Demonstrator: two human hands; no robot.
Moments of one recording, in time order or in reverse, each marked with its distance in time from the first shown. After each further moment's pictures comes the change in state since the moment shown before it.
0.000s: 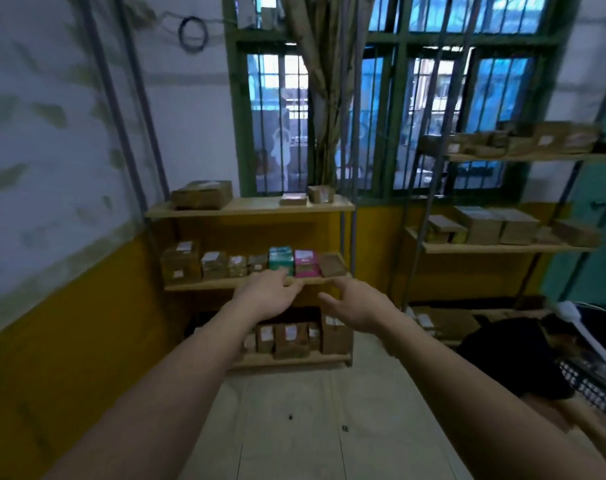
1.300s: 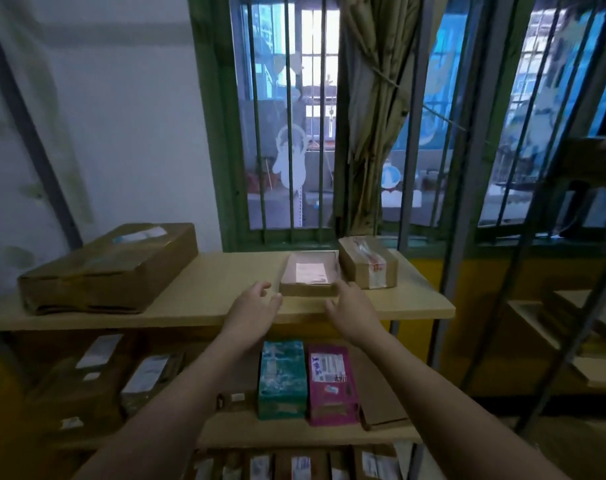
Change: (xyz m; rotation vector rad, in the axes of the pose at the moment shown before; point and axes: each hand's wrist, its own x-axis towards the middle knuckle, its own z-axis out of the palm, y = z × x) left_hand 0.758 -0.111 0.025 -0.523 0.181 -0.123; right_hand 0.792 0.095 0.057 0.237 0.156 -0.034
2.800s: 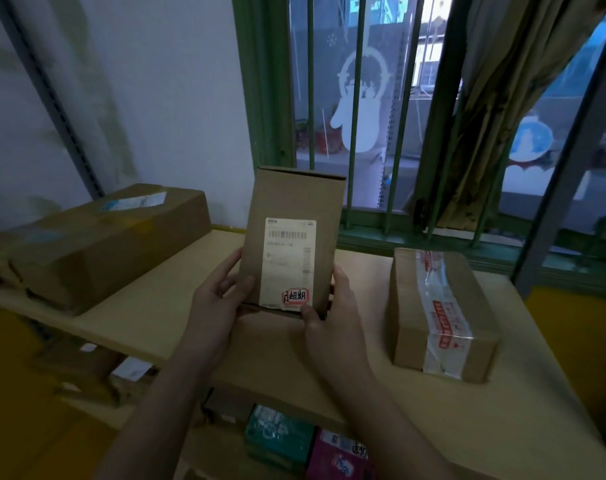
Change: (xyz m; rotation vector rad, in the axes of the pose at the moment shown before) left_hand 0.153 -0.049 0.056 -0.743 0.390 -0.026; right_hand 0.168 0.046 0.090 0.636 -0.096 -0.133
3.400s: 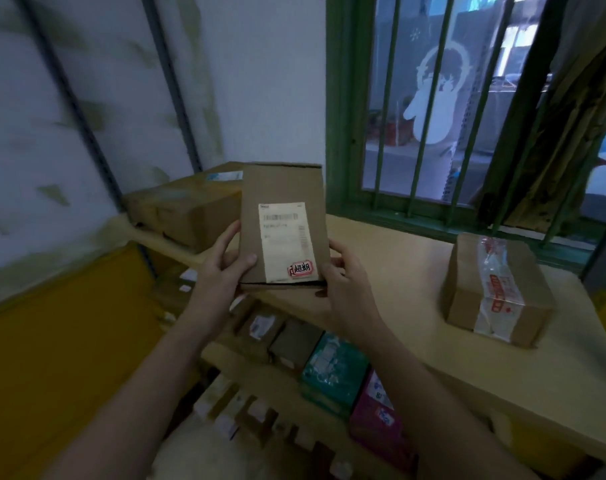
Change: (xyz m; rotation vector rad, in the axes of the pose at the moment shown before) left_hand -0.098 0.063 -0.080 0.065 0.206 0.009; right_hand -0.053 -0.069 0.025 0.331 -0.364 0.061
